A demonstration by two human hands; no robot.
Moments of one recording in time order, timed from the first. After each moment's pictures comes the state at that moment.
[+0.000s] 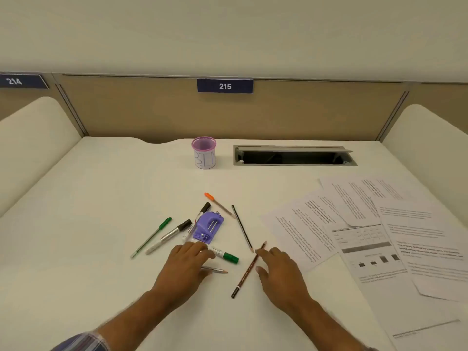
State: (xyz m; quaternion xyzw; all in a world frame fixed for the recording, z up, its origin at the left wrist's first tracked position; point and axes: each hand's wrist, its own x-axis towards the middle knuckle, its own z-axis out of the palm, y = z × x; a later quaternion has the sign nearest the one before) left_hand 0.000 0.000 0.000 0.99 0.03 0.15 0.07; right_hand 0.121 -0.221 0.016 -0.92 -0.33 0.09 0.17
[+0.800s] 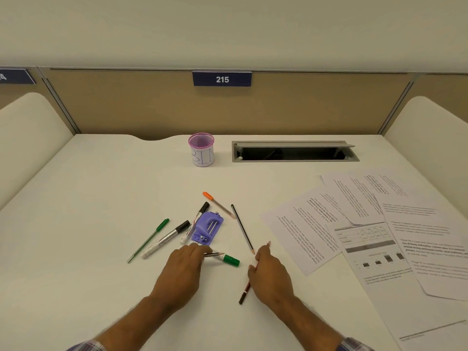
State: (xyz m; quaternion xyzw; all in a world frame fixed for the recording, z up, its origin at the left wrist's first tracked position) left_hand 0.004 0.007 -0.016 0.97 0.10 0.15 0.18; right_hand 0.121 -0.182 0.002 -0.94 -0.18 0.17 0.24
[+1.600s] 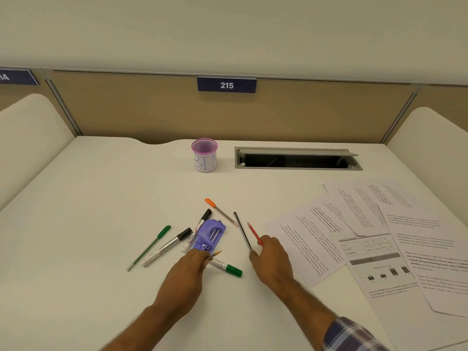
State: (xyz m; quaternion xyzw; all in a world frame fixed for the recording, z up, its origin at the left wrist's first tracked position) left_hand 0.013 0.002 -0.002 0.93 0.19 0.12 0.30; right_hand 0.165 -0.154 0.008 -0.94 -0.17 0.12 0.27
